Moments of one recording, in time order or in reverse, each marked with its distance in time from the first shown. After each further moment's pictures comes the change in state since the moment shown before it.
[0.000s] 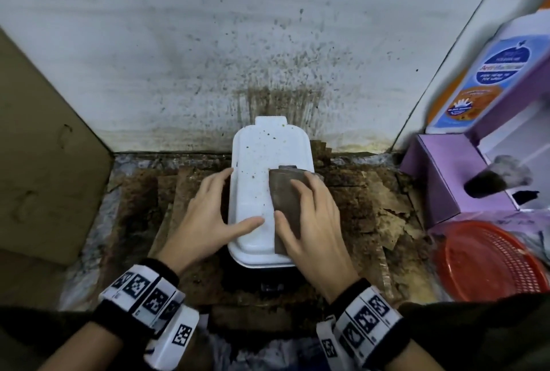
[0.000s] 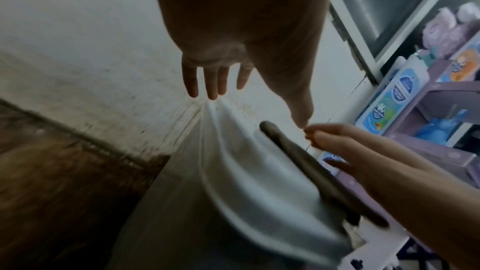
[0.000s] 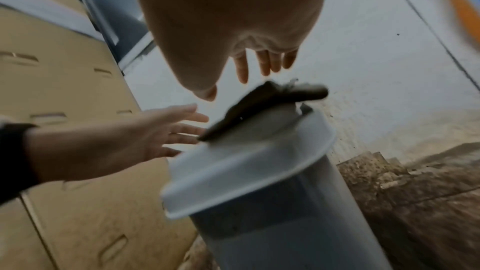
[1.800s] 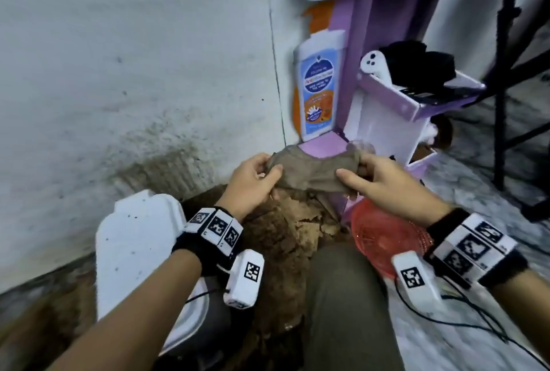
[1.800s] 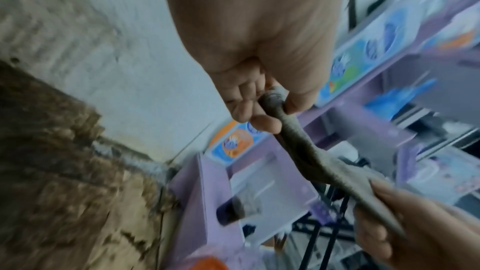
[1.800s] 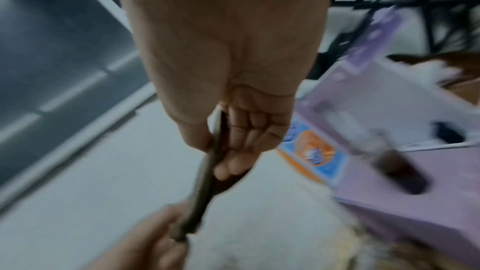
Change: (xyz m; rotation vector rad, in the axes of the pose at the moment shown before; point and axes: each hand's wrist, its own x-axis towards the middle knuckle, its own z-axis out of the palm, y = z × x) left_hand 0.134 0.272 0.176 -0.450 -0.323 0.305; right_hand -0.040 0.220 -0.272 0.416 0.122 0.314
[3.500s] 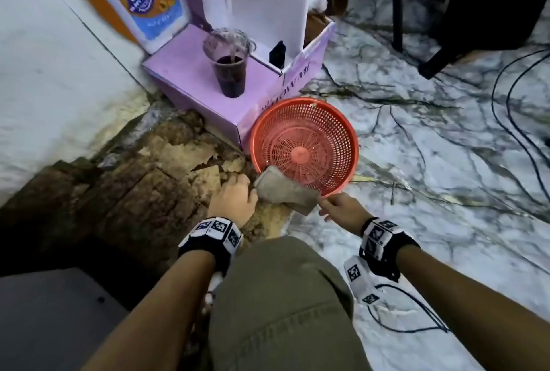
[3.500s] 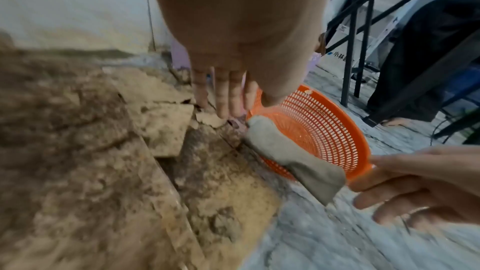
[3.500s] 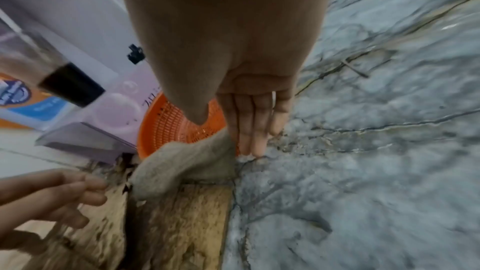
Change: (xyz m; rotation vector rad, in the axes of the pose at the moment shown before) left_hand 0.047 -0.207 0.245 0.983 -0.560 -0.084; right_hand -0.122 0.338 0.060 0.087 0.033 0.974
